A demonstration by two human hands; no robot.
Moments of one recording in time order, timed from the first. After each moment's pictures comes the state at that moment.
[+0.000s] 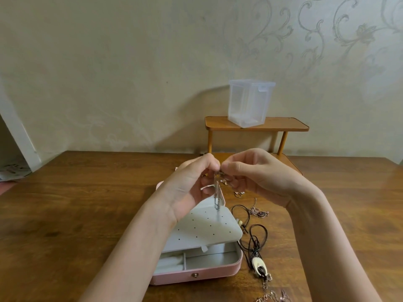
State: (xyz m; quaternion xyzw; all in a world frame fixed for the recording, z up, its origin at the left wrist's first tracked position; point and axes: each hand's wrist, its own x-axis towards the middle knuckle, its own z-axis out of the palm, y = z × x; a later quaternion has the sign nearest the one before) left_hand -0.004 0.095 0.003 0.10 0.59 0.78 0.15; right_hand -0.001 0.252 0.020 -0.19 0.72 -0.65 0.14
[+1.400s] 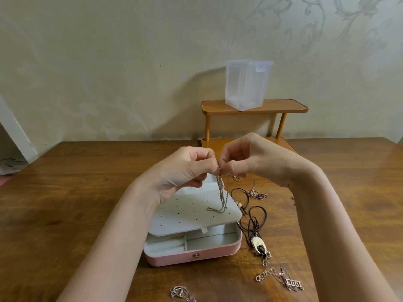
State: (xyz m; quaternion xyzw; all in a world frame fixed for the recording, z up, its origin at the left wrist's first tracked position) left_hand -0.005 0.079 0.003 0.20 0.76 0.59 0.17; right_hand 0.004 0.253 0.023 -0.27 0.83 -0.47 0.10
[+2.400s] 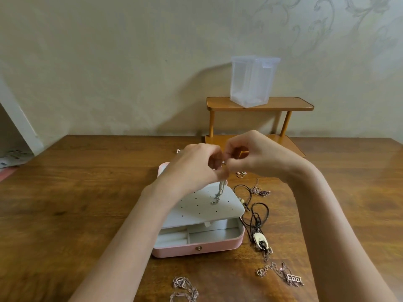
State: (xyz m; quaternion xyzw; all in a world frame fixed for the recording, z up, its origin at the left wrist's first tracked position) left_hand 0.000 0.092 -0.003 0.21 0.93 0.29 -0.06; right_hand -0.004 0.248 0.015 -0.25 0.90 -0.36 0.02
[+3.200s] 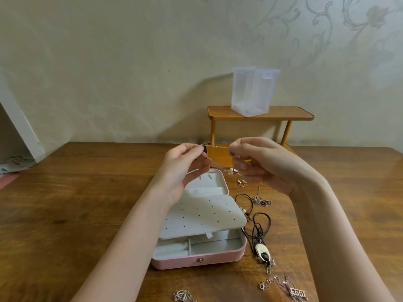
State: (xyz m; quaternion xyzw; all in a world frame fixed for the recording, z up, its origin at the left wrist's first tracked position) left_hand -0.023 0.080 -0.016 0.01 0.62 0.78 0.02; right_hand -0.006 0.252 0.014 -0.14 0.72 -0.66 0.13
